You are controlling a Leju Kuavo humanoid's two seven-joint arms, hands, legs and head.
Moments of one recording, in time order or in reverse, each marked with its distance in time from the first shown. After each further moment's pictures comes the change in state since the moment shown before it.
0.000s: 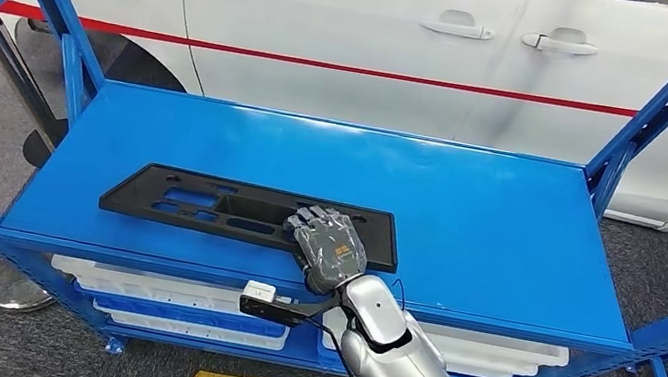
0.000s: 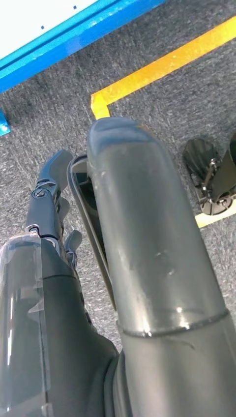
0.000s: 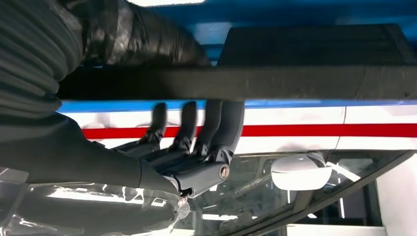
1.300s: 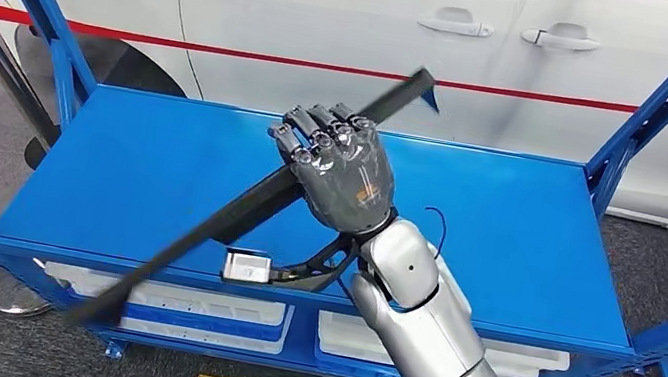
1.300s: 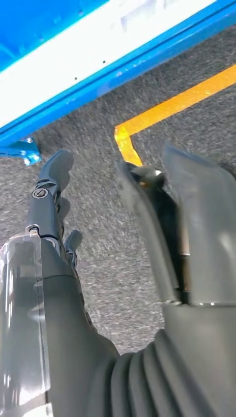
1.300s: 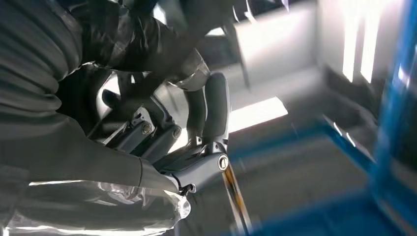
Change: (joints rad) left arm -0.002 0.000 0.079 -0.012 -0.074 0.064 -0.092; right arm -0.070 -0.009 -0.073 -0.528 0.154 -0.215 -0.154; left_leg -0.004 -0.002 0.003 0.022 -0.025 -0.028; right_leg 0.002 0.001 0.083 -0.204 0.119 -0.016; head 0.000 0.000
